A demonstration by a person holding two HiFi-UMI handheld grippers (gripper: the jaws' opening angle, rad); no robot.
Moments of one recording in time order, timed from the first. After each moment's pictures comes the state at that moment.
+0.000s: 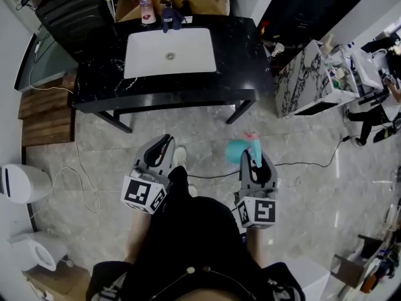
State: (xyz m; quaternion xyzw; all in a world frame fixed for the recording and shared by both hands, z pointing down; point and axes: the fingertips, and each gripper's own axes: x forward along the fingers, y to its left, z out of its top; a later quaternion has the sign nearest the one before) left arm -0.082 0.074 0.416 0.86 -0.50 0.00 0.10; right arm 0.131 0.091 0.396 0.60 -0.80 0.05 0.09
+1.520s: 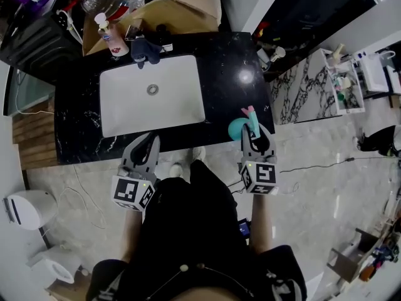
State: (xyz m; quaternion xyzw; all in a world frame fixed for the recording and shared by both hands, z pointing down) left arm -0.093 -0.198 0.448 0.85 -0.50 0.05 0.13; right arm 0.178 -0.235 0.476 0.60 -0.78 0.09 0.15
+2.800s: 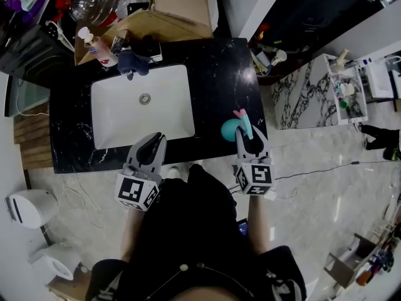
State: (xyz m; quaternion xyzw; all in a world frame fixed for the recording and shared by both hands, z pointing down) left arm -0.030 -0.257 0.455 0.86 -0.48 0.07 0.13; right arm 0.204 -0.292 0.501 0.58 -0.79 0.14 0.14
